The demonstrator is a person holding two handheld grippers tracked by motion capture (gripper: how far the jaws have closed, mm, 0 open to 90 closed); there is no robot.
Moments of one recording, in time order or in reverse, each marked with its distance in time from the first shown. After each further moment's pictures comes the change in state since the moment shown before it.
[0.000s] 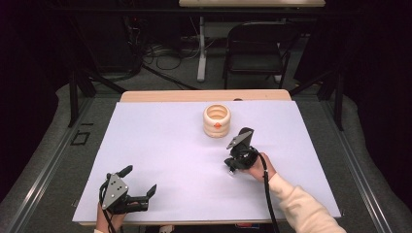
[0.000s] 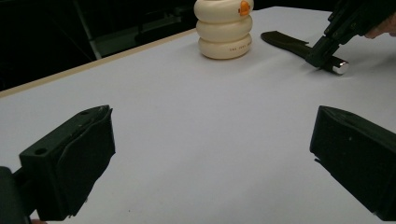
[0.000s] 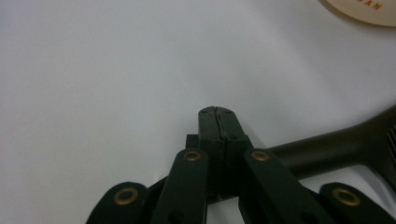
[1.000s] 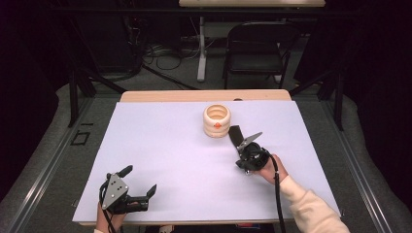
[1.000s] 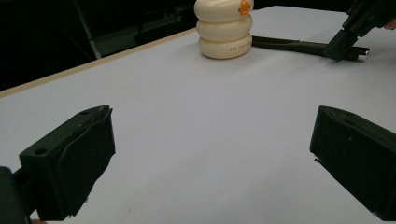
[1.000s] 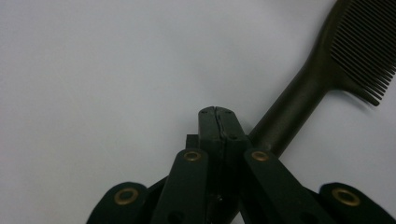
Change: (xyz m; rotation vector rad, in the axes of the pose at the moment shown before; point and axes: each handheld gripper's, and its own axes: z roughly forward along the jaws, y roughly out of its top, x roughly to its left) left arm 0.000 0.000 0.000 0.001 -0.001 -0.001; right arm -0.013 -0.022 -0.020 0.056 -0.042 0.047
